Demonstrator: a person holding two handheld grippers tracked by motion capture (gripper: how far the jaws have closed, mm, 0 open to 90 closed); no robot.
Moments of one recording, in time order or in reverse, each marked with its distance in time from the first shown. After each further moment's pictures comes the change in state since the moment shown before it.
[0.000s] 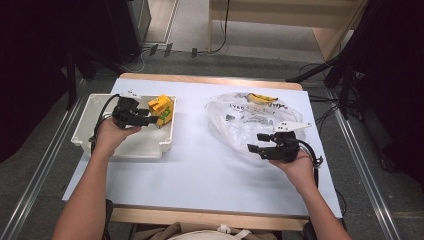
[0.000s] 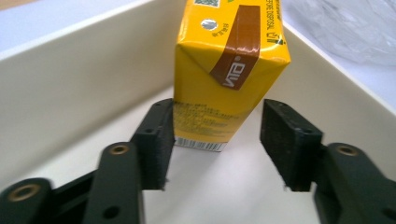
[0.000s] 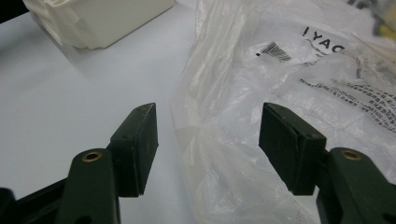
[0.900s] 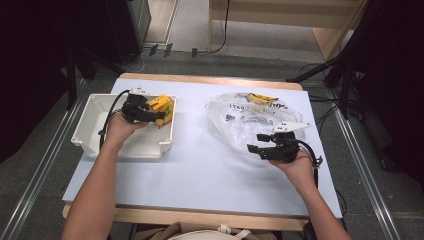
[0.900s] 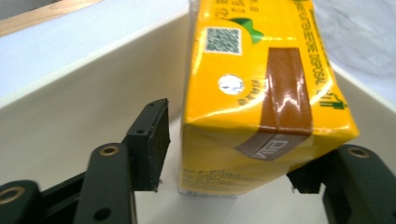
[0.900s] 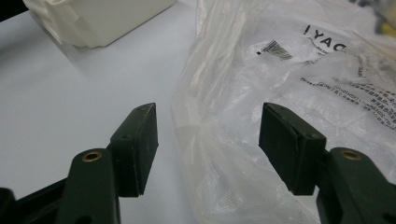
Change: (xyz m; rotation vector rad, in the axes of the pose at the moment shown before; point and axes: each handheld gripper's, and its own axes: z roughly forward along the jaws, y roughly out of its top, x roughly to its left) left arm 0.009 0.014 0.031 -0.018 -0.030 0.044; right arm 0.000 -0.001 0.001 0.004 0.001 -0.001
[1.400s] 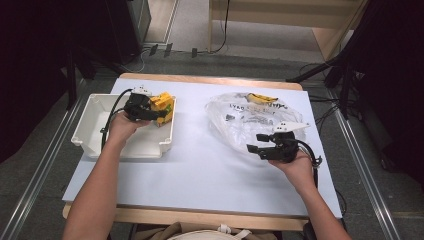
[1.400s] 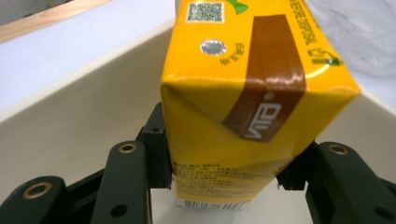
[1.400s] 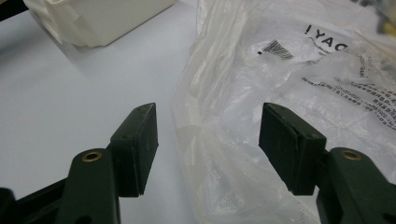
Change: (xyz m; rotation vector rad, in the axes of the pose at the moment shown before) left arm 0.000 0.003 0.009 -0.009 -0.012 0.041; right arm 0.001 0.000 0.001 0.004 0.000 0.004
